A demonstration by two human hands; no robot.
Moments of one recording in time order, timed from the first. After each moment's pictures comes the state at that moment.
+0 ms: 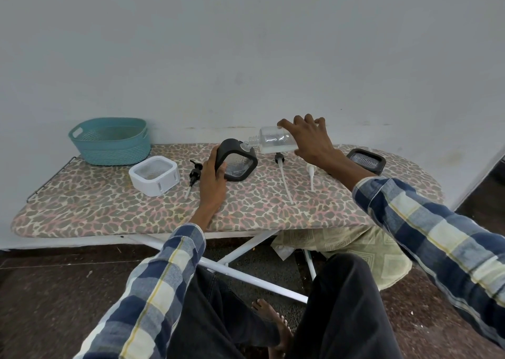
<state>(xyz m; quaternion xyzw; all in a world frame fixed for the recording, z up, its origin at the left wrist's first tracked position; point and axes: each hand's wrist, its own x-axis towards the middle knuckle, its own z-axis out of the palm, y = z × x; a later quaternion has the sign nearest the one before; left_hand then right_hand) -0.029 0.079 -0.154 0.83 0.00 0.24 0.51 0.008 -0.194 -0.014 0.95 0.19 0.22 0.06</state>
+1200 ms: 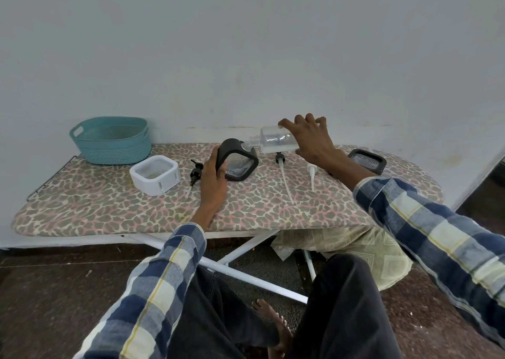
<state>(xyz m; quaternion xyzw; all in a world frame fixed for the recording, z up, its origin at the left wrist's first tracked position) -0.028 0.080 -0.157 0.82 0.01 0.24 0.51 0.012 -0.194 -0.014 0.95 0.19 0.23 0.07</state>
